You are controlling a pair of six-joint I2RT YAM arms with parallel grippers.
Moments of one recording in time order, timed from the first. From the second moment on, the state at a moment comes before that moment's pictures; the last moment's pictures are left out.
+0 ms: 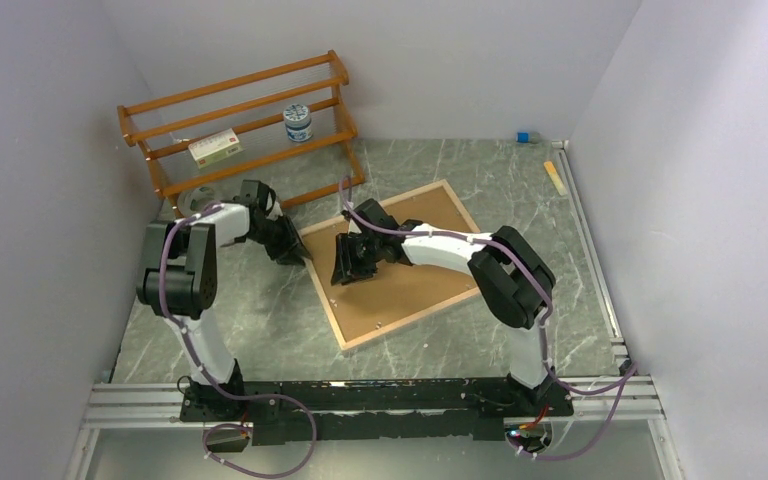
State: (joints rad) left arm -0.09 1.81 1.06 -0.50 0.45 -0.59; right arm 0.81 1.97 1.31 -0.22 -0.37 0.66
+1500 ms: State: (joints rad) left arm -0.09 2.06 1.34 -0.50 0.61 -0.54; right arm 0.75 2.11 1.30 0.02 -0.67 0.55
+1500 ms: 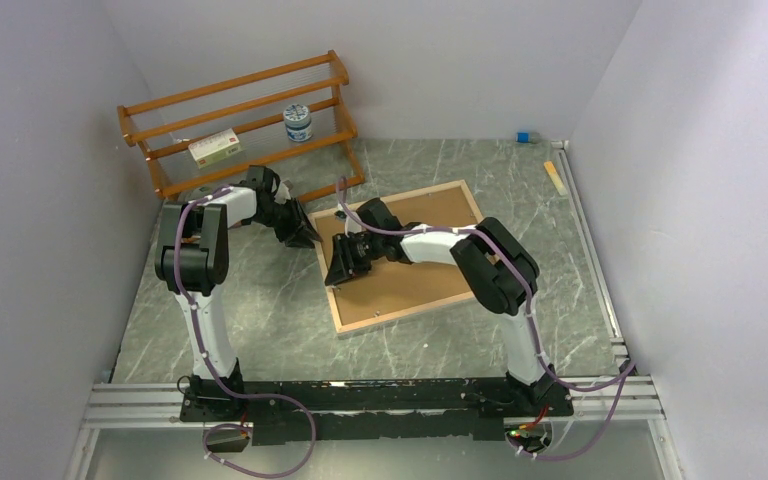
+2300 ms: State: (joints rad) left arm -0.08 2.07 1.34 -0.49 0.63 -0.54; right arm 0.75 2.16 1.41 -0.13 -0.76 0.39
